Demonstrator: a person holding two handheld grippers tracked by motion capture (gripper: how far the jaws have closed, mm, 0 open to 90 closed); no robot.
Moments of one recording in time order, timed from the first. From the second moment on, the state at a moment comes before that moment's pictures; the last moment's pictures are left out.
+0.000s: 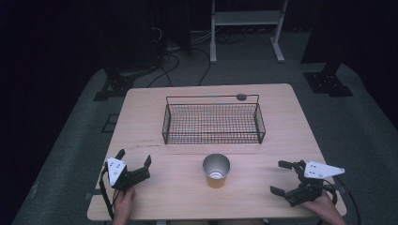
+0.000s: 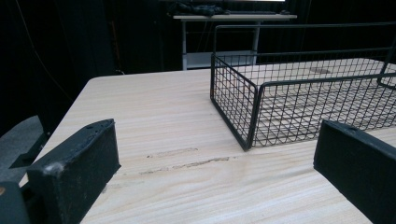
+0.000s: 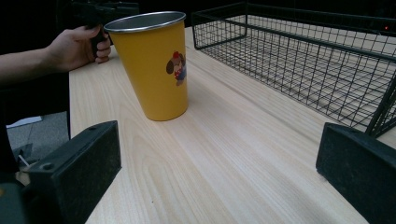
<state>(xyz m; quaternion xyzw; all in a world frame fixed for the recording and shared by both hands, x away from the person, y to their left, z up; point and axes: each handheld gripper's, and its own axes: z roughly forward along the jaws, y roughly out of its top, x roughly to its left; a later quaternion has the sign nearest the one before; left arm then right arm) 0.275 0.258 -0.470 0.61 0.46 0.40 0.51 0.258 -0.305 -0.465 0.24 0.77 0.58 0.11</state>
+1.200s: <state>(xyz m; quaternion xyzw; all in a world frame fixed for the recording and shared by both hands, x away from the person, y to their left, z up) 0.274 0.258 -0.470 0.61 0.45 0.40 0.51 0.263 -0.239 -0.449 0.19 0.79 0.58 0.07</state>
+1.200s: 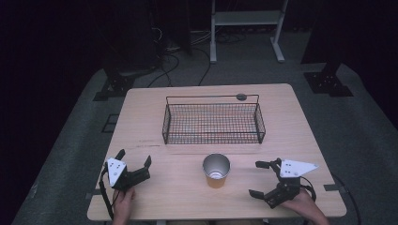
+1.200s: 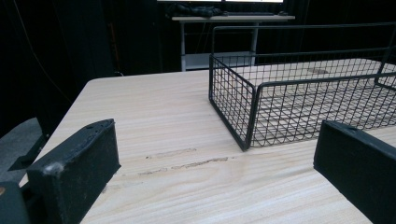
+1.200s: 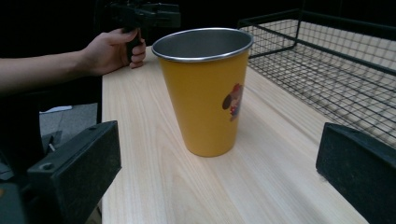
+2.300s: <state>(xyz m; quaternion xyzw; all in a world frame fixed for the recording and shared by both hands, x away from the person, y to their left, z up) 0.274 0.258 -0.470 0.61 0.45 0.40 0.51 0.291 -0.176 -0.445 0.17 0.81 0.55 0.05</state>
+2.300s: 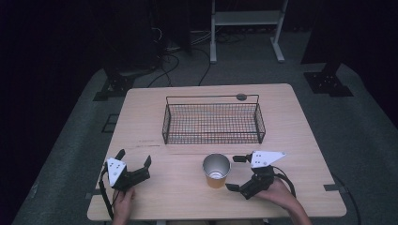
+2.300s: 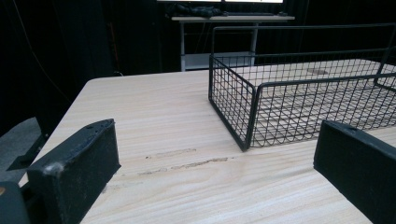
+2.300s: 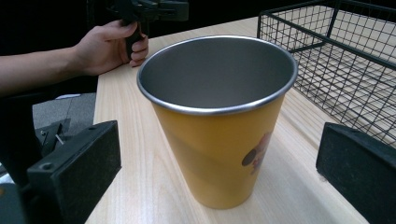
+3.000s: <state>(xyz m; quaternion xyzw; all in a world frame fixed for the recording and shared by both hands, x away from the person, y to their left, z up) 0.274 0.258 -0.470 0.61 0.45 0.40 0.51 0.301 -0.152 -0.449 0.16 0.82 0.55 0.05</state>
